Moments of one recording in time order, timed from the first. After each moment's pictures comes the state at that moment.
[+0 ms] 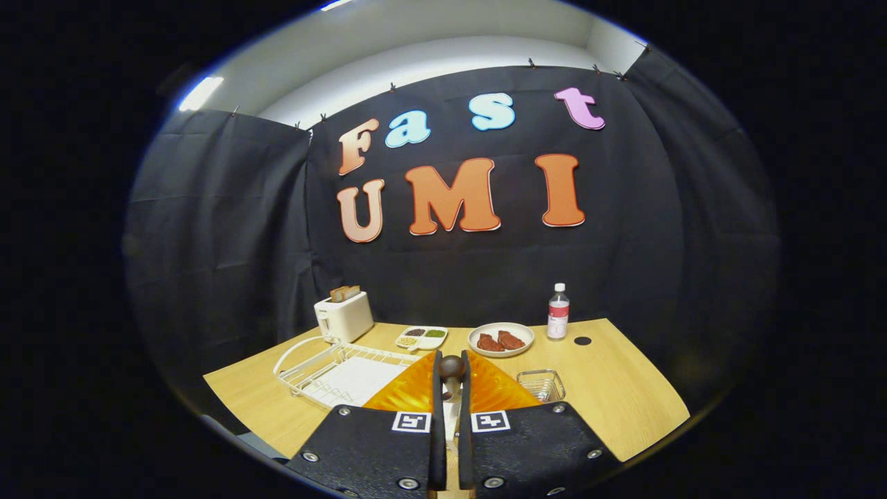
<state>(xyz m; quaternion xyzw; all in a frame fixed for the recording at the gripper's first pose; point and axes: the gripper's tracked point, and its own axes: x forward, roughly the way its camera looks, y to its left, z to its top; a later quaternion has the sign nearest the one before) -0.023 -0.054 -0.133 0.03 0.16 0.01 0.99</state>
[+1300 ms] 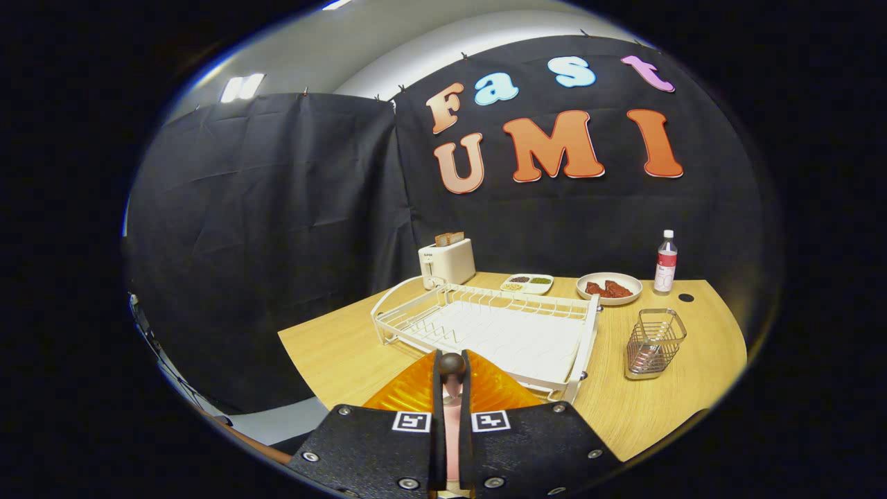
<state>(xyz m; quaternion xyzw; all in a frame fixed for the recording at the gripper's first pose) -0.088 0.054 -0.225 0.05 0.23 0.21 0.95</state>
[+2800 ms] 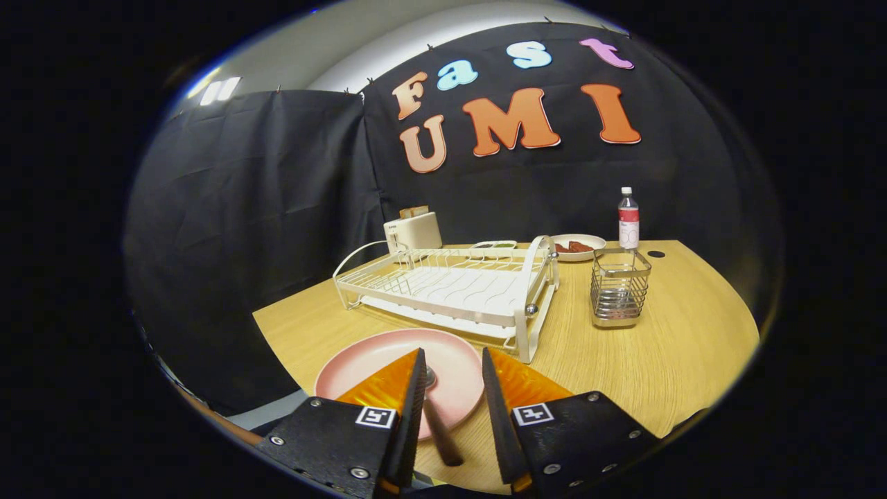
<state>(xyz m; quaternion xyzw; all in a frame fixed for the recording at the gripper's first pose) -0.113 -0.028 -0.278 0.06 0.24 0.15 0.96</state>
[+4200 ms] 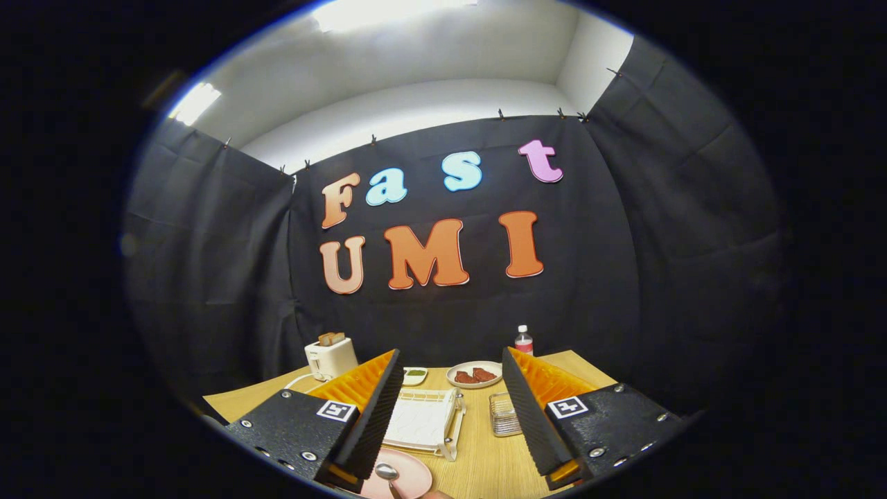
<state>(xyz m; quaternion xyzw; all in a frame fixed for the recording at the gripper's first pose) -0.092 -0.087 -0.050 0.02 0.04 -0.07 1.00</state>
